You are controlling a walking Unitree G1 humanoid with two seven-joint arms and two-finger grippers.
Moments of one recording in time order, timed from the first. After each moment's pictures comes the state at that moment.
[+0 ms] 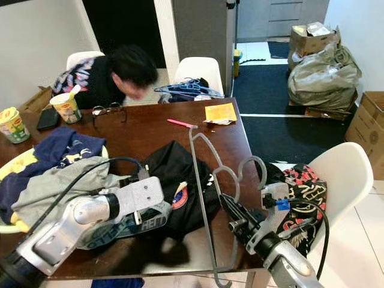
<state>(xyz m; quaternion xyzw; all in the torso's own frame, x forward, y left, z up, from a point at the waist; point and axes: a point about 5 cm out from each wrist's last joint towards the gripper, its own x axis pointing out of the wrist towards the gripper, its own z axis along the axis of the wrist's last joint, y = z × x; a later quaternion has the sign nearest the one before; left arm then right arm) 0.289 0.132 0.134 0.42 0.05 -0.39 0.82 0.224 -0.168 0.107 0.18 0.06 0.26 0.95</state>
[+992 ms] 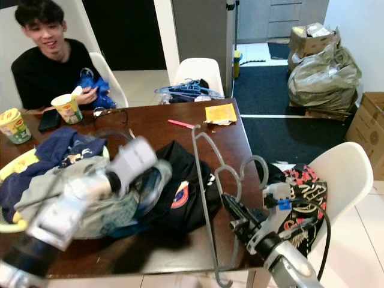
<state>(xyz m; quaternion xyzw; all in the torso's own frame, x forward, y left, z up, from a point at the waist) 0.304 0.131 0.252 0.22 -0.13 -0.38 0.89 0.225 -0.171 0.111 0.22 0.05 0.25 0.94</state>
